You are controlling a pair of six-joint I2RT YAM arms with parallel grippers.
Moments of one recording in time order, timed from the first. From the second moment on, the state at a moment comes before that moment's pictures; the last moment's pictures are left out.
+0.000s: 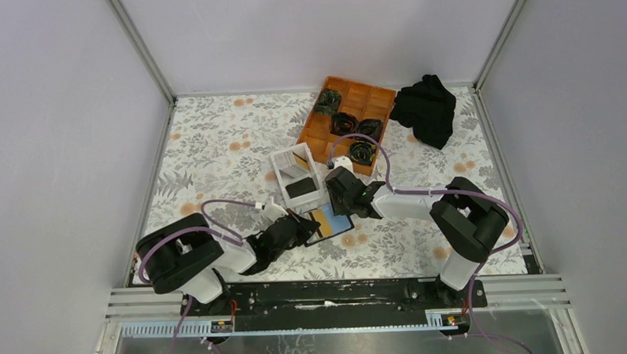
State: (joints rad) left arm -0.97 1.53 0.22 0.77 -0.34 -1.36; right arm 0.85 1.71 0.89 -0.14 0.25 0.48
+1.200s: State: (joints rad) left arm -0.97 1.47 0.33 0.47 -0.35 -1.46; right arm 0.86 1.71 0.89 -0.14 0.27 0.48
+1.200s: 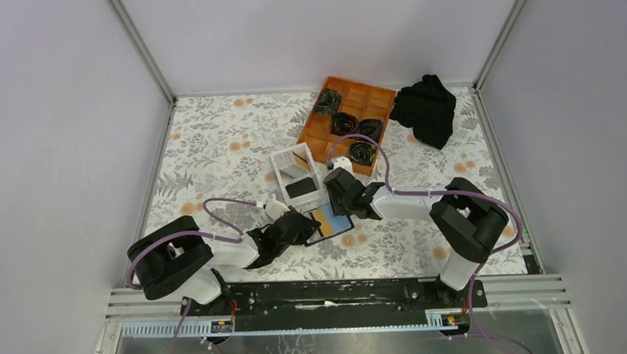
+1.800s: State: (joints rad) left arm -0.97 1.58 0.34 0.59 -0.33 -1.46; right arm 0.86 1.71 0.89 -0.14 0.28 0.48
